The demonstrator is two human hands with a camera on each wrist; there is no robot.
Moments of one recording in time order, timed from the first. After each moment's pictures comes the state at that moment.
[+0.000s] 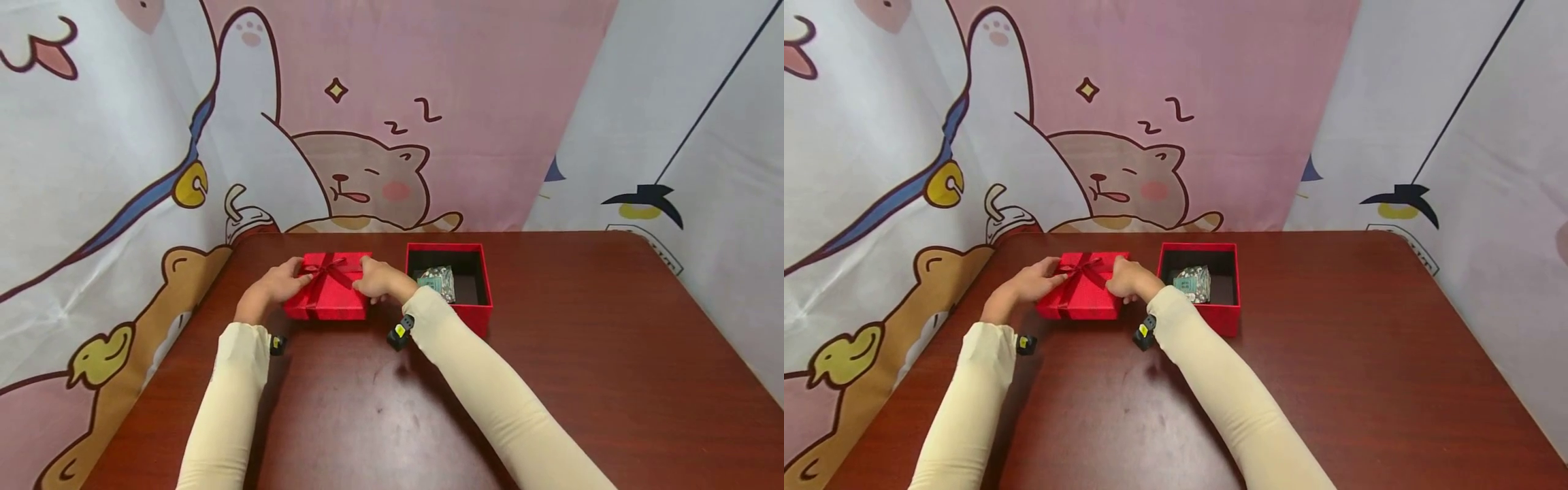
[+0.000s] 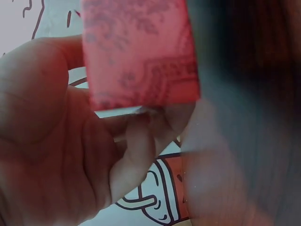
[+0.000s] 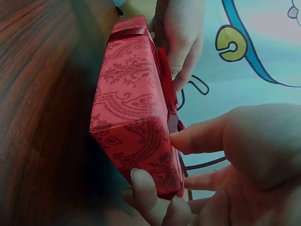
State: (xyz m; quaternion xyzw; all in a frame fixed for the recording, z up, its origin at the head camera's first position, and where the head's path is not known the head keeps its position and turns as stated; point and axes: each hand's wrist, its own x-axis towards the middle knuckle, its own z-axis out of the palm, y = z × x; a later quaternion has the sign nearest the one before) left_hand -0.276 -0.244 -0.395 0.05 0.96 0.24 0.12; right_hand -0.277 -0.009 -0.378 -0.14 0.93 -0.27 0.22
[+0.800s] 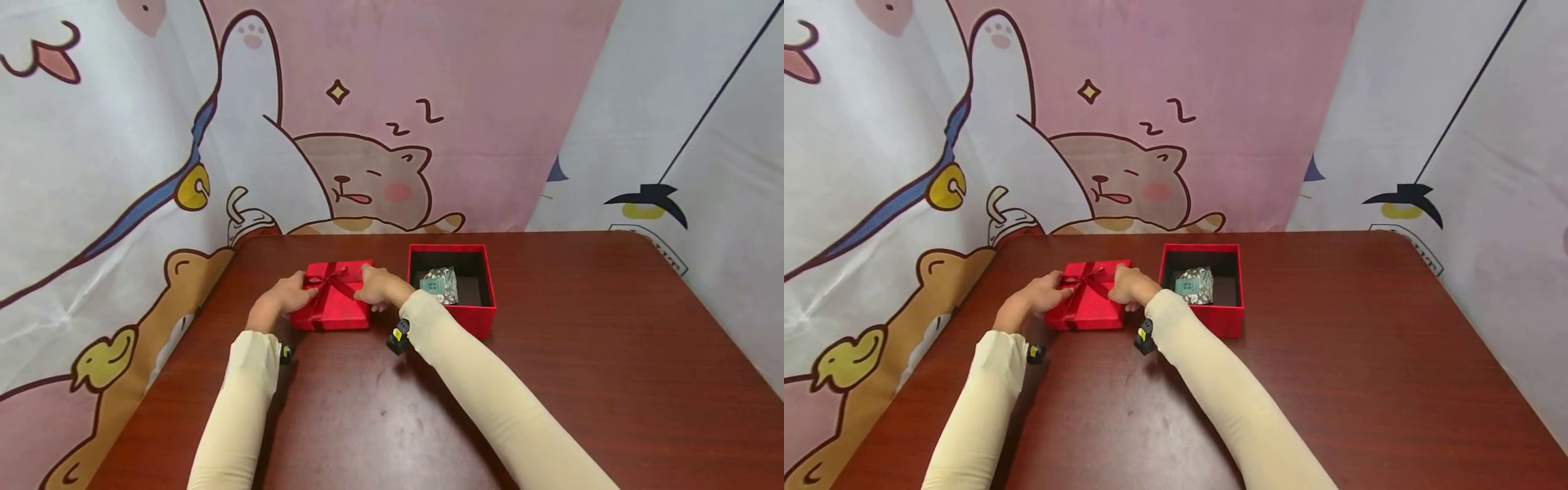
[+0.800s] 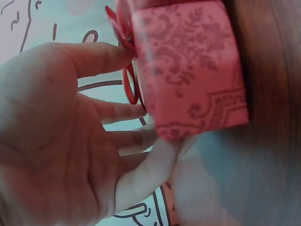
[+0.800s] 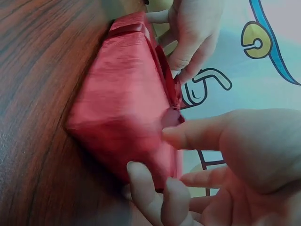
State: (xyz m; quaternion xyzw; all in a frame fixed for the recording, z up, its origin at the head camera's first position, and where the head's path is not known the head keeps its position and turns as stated) left_hand -0.267 -0.234 -0.410 0.02 0.96 0.24 0.17; right_hand -0.283 -0.016 -0.400 -0.12 0.92 -0.28 0.25
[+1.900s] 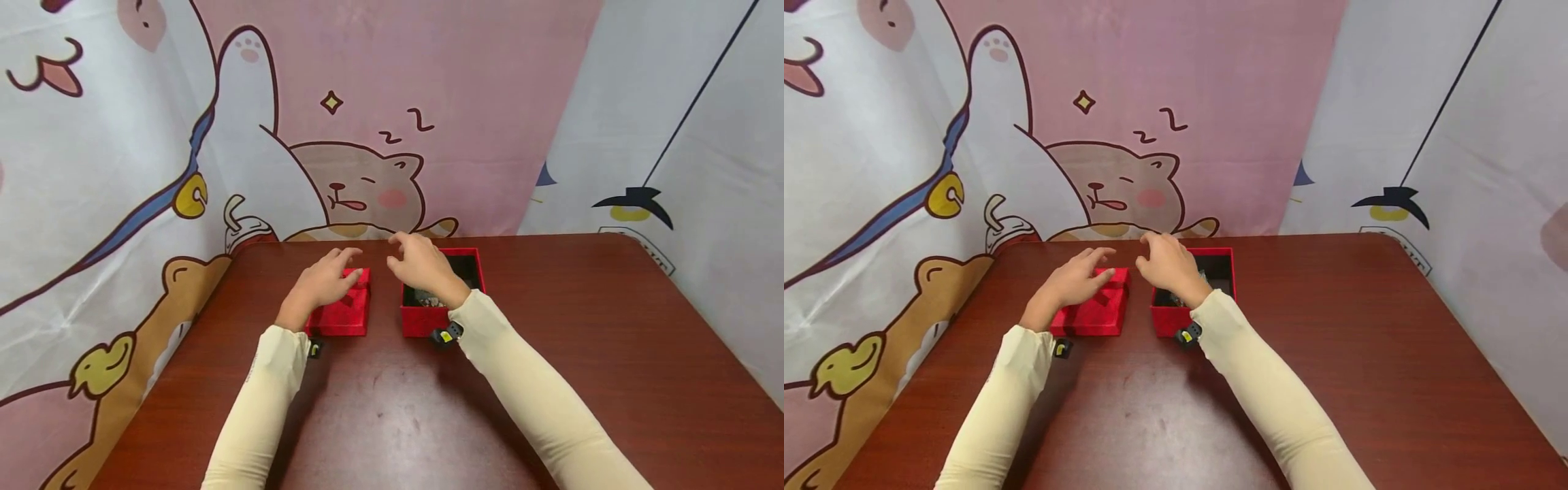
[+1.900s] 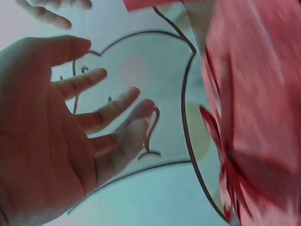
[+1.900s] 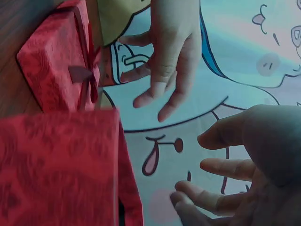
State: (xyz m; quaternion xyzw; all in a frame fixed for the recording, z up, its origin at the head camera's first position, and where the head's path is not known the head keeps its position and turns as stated) left_hand -0.257 -0.147 -0.361 0.17 0.97 0.17 0.04; right_hand -0.252 0.069 -0.336 -0.16 0.94 -0.30 -0.03
